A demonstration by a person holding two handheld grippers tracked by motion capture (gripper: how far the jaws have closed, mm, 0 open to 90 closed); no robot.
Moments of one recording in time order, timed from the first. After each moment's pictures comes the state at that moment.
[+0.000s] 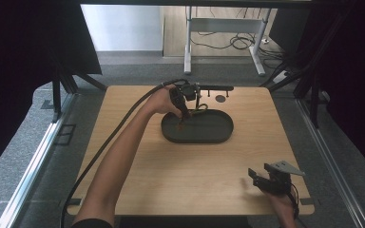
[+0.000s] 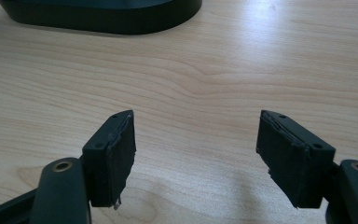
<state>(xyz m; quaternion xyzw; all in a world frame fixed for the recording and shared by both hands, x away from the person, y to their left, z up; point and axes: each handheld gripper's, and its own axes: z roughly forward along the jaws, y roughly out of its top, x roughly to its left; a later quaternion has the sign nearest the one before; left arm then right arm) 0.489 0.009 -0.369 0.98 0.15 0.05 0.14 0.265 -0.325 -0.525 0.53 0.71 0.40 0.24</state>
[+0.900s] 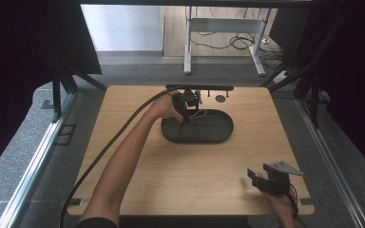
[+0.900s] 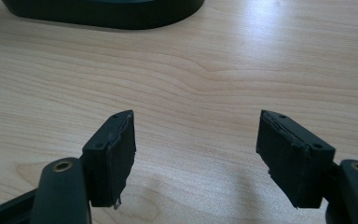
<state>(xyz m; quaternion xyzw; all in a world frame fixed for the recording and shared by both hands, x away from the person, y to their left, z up) 0.496 0.001 -0.405 0.98 0.16 0.05 0.12 0.265 -0.322 -0.527 0.52 0.72 0.39 0.24</state>
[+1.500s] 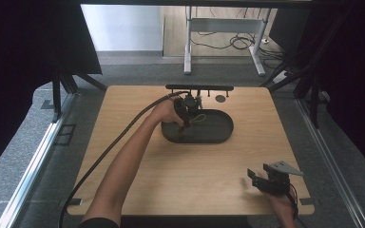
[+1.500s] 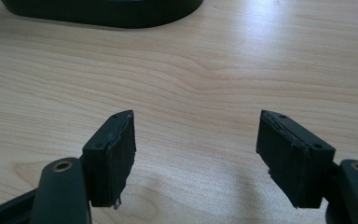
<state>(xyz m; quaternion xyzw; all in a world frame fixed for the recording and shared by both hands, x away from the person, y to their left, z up) 0.498 -0.004 -0.427 0.98 0.16 0.05 0.10 0.266 -0.323 -0.528 0.52 0.72 0.39 0.24</state>
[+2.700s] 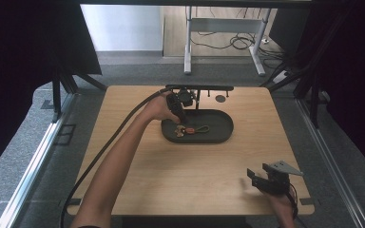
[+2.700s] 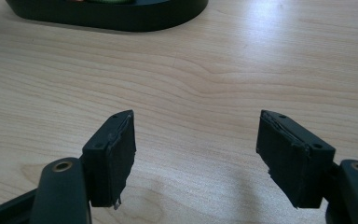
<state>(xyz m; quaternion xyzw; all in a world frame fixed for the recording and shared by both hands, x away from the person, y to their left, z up) 0.471 0.019 -0.383 0.97 0.16 0.07 0.15 0.265 -0.321 -0.526 0.52 0.72 0.39 0.24</state>
